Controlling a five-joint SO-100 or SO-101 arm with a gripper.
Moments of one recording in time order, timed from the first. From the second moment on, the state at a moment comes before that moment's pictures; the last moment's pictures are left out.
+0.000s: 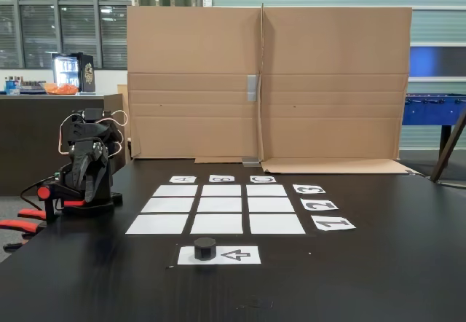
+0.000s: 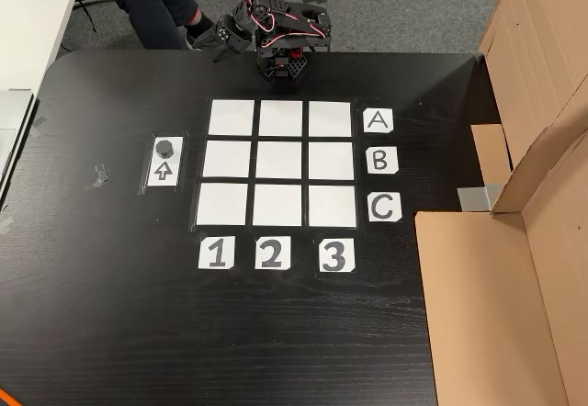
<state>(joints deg) 76.3 190.3 168.2 71.3 5.9</state>
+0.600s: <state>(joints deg) 75.7 190.3 168.2 71.3 5.8</state>
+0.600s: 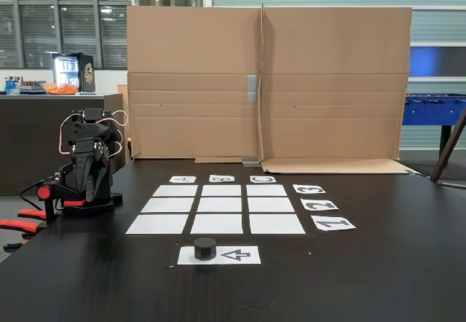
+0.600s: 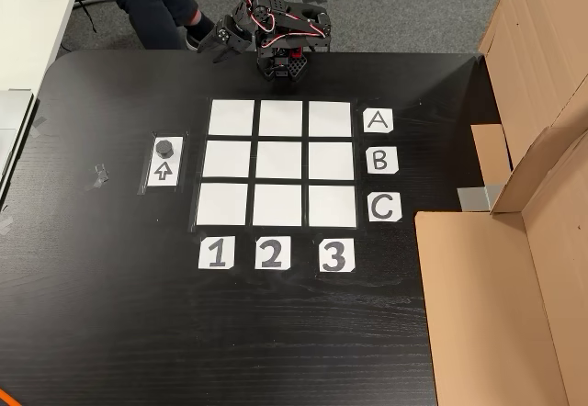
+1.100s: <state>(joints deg) 72.3 190.2 165.5 72.9 4.7</state>
